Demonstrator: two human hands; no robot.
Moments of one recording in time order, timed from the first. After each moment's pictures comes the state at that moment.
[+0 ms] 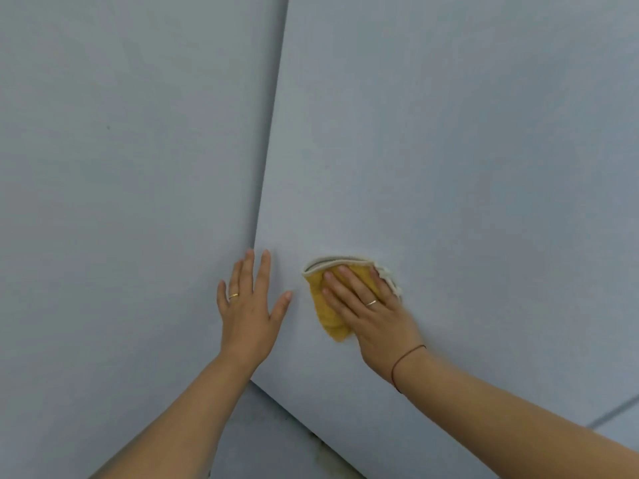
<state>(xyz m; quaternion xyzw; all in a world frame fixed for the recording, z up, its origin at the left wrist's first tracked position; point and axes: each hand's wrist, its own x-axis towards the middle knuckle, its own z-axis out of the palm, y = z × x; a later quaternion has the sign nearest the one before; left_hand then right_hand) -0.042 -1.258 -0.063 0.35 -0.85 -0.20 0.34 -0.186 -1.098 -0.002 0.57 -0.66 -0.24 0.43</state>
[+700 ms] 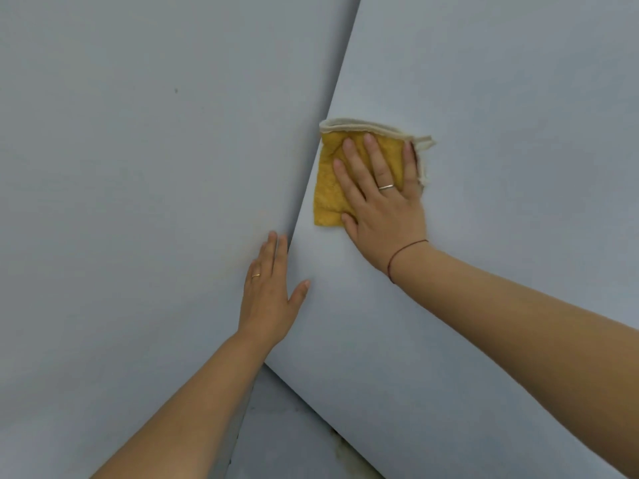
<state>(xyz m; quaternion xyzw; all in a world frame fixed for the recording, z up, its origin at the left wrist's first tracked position) -0.031 -1.300 -0.071 0.31 -0.84 -0.25 0.36 -0.160 -1.222 0.094 0.52 -0.66 -0.14 0.52</state>
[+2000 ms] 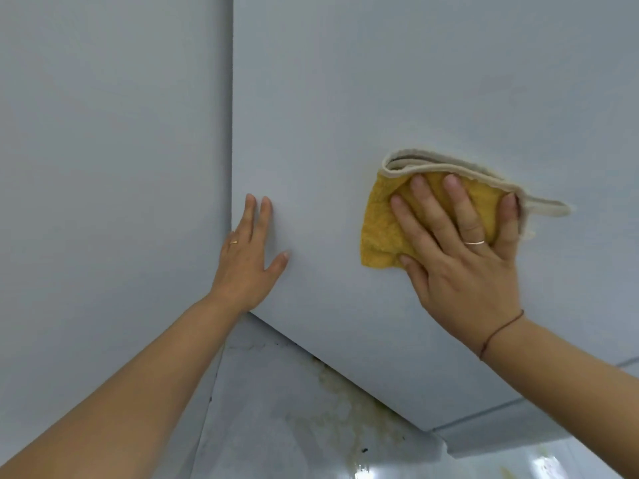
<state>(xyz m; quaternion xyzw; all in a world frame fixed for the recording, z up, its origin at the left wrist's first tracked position) -0.057 -1.280 -0.141 0.25 -0.89 -0.26 0.28 -0.184 -1.046 -0.014 0.47 -0.73 -0.11 0.49</state>
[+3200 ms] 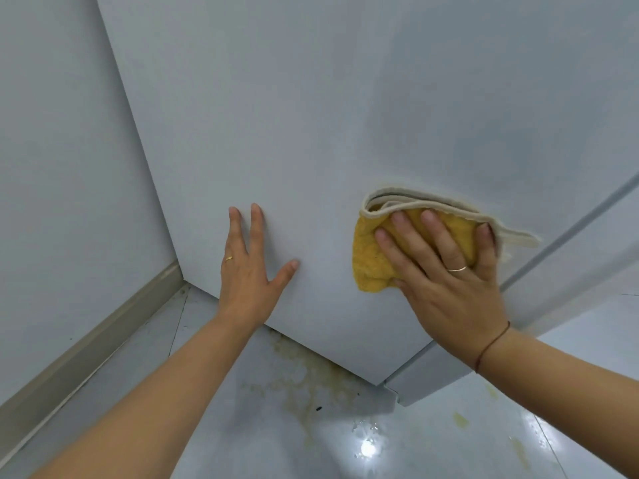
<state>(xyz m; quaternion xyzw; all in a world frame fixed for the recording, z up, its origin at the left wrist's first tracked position) -0.094 -1.140 -0.150 0.28 -0.86 -0.32 0.30 -0.219 -0.912 -0.061 0.48 -0.70 -0.16 0.50</state>
